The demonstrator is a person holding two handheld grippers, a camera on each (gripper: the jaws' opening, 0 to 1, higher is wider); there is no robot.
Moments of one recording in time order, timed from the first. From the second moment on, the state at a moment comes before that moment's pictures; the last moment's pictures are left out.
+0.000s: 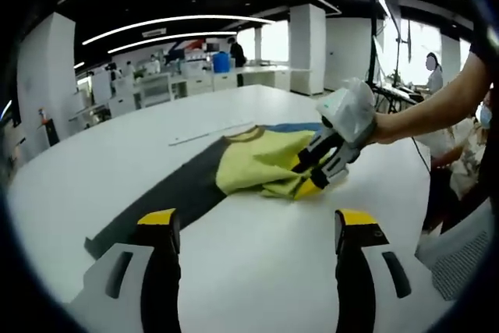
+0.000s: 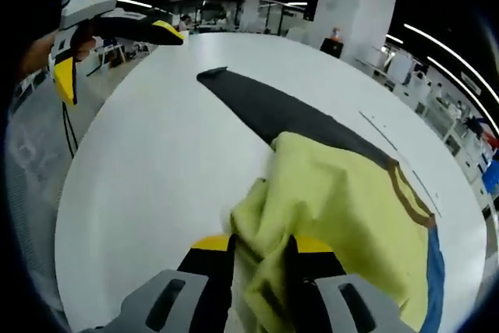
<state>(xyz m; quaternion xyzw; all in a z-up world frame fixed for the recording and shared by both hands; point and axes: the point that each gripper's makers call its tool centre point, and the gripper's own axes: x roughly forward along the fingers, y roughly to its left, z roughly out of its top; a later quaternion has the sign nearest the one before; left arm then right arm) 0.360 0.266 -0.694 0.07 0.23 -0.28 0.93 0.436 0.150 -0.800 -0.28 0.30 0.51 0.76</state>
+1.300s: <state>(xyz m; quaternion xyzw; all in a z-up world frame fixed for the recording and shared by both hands) 0.373 0.256 -0.703 0.08 0.24 -0.28 0.93 0.501 0.117 -0.766 -0.20 0.38 0.51 0.74</state>
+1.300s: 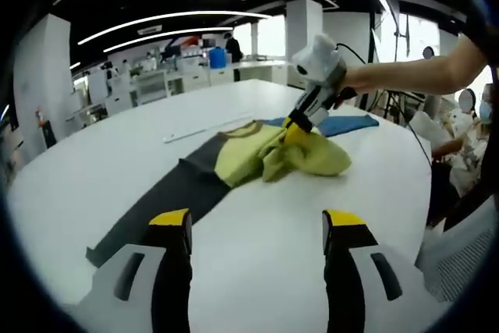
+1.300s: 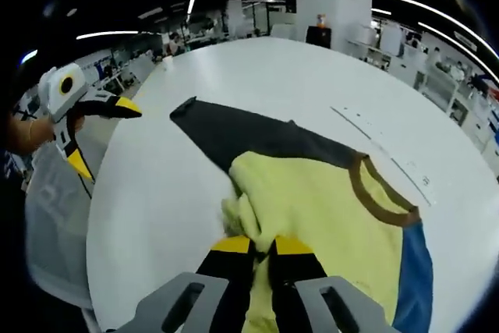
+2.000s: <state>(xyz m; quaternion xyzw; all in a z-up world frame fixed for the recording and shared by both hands) 0.382 0.252 -0.710 0.08 0.24 -0.28 0.92 0.507 0.108 -0.795 -0.16 0.43 0.49 0.74</state>
